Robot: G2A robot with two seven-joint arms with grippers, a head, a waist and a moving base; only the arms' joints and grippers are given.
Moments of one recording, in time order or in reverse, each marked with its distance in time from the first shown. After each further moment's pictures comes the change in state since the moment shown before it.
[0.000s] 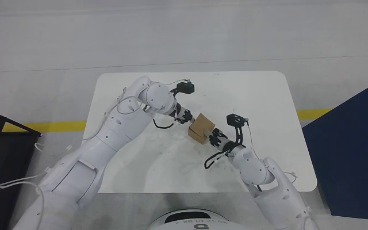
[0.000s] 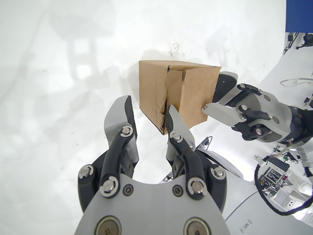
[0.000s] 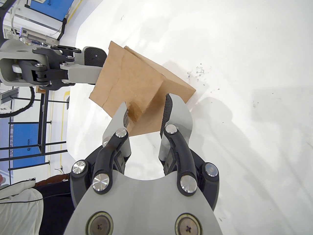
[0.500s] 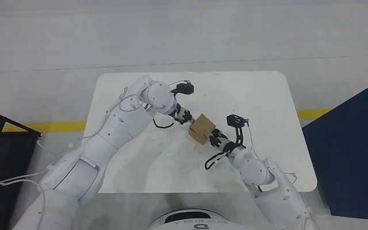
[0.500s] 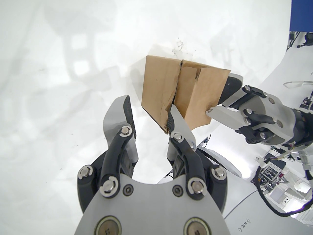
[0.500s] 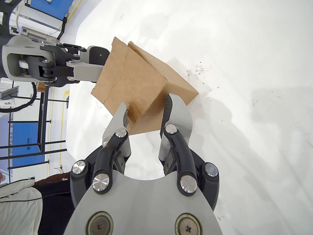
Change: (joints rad) left arm -0.014 -0.011 0.010 0.057 -0.010 0.010 -0.004; right arm -0.005 0.001 0.003 0.001 -0.005 -0.009 0.002
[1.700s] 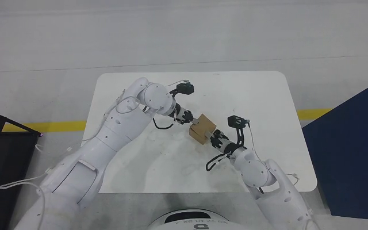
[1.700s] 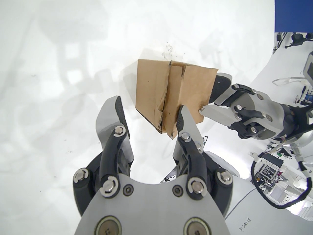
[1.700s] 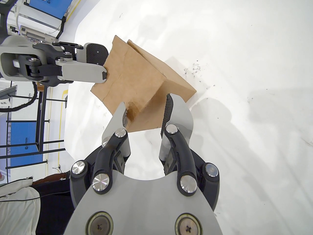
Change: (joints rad) left arm 0.024 0.009 -0.024 -0.019 -0.021 -0.024 0.017; right arm -0.021 0.004 0.013 -0.013 -0.011 -0.012 0.001
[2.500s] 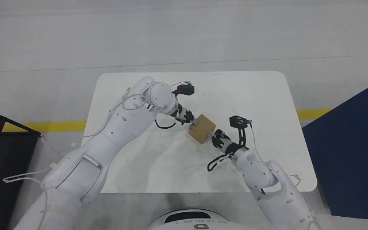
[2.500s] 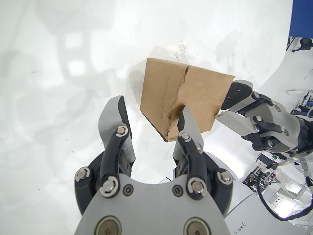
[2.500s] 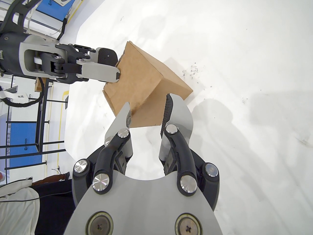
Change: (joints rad) left arm -0.038 -0.035 0.048 0.077 -0.007 0.017 0.009; right arm -0.019 0.003 0.019 -0.020 0.003 -0.016 -0.011
